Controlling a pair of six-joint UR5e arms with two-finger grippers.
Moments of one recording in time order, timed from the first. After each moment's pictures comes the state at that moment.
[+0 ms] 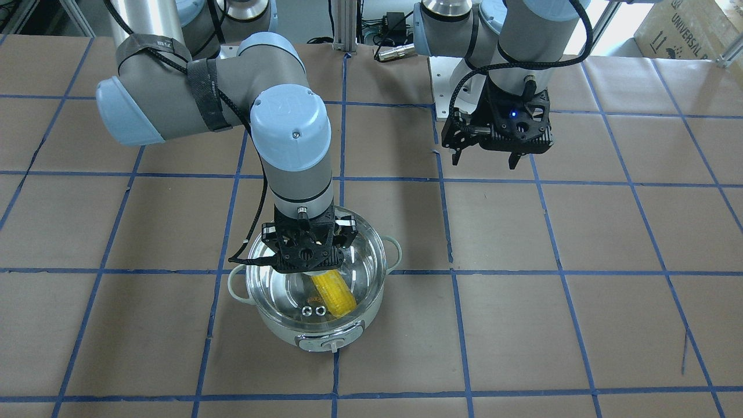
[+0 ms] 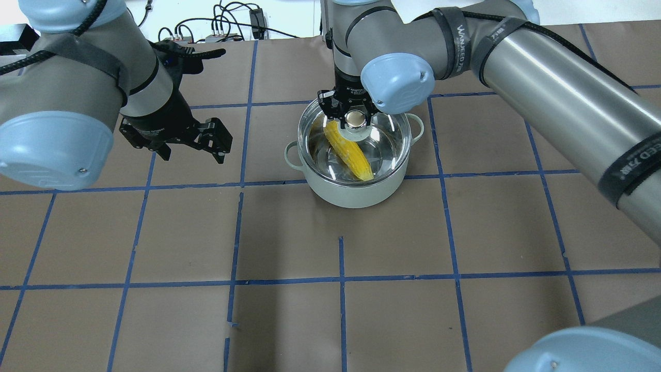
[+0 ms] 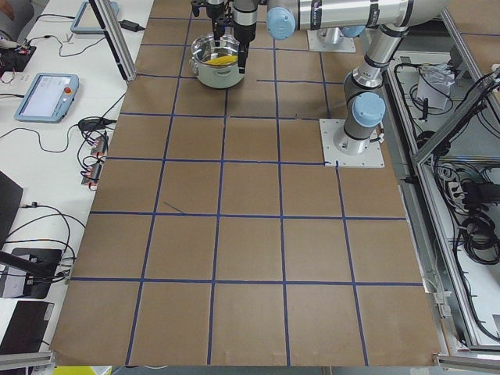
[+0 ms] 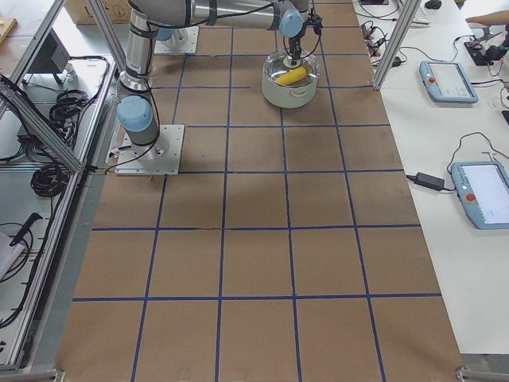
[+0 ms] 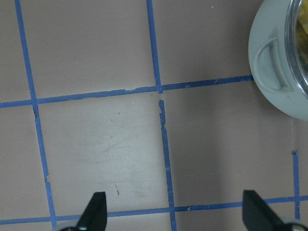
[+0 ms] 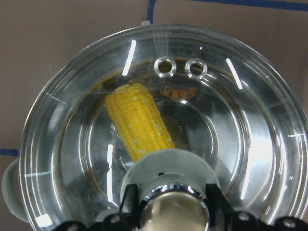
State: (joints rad) left arm -1.61 -1.52 -1.76 -1.40 1.61 0.05; right arm 1.88 -1.14 1.40 -1.87 -1.56 0.22
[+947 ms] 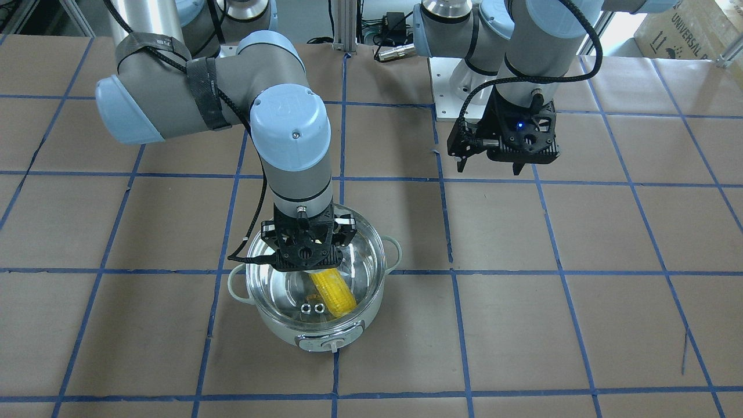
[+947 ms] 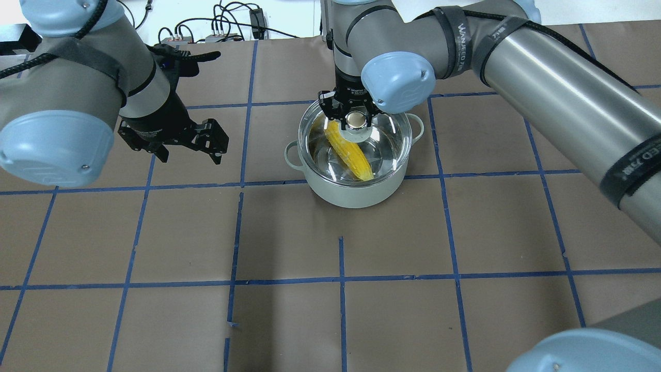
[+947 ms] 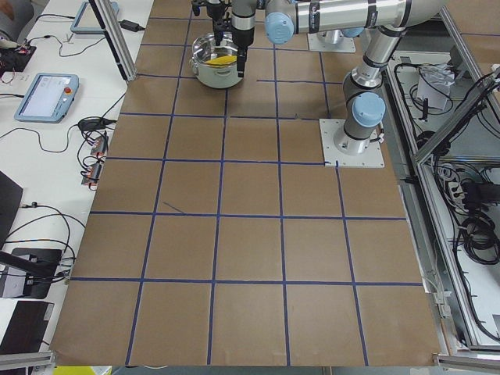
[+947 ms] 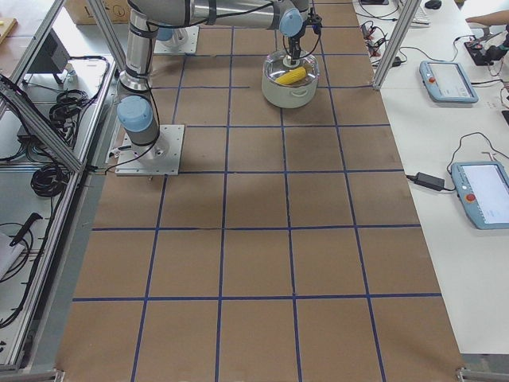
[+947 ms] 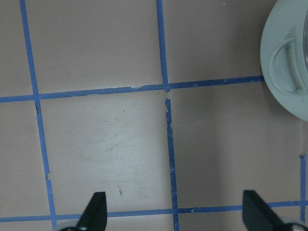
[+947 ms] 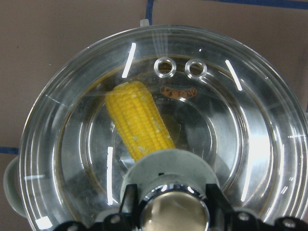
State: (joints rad) left arm -1.59 -1.54 -1.77 -1.38 1.60 0.05; right arm 1.88 -1.14 1.40 -1.85 -1.56 0.22
